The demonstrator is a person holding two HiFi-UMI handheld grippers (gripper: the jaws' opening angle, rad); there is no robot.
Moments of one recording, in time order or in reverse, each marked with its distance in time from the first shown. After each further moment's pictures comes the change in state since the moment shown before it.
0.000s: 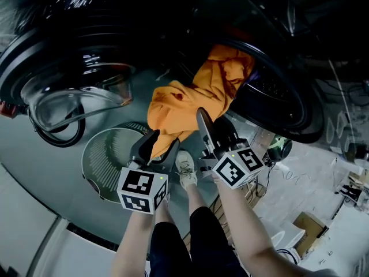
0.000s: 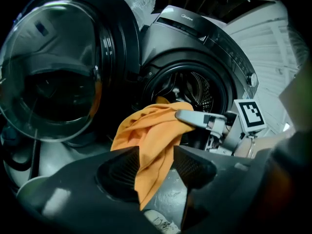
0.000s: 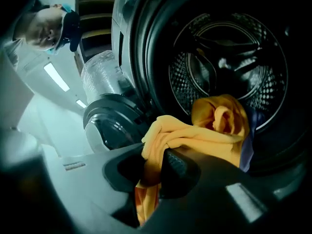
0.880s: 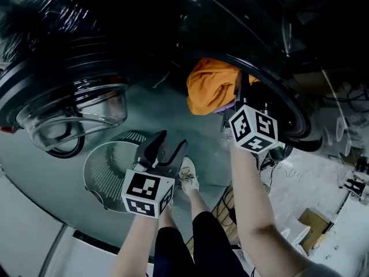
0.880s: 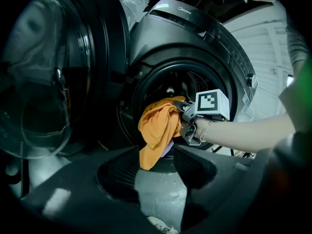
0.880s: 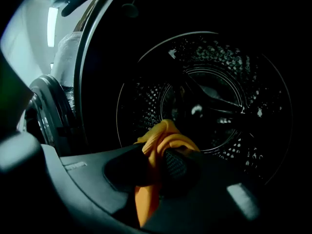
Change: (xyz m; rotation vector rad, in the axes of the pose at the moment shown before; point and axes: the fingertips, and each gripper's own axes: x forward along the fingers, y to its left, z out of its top) left arm 0.034 -0.015 0.033 0.035 0.016 -0.068; right arm 0.028 -0.139 0.125 -0.333 -0.209 -0.500
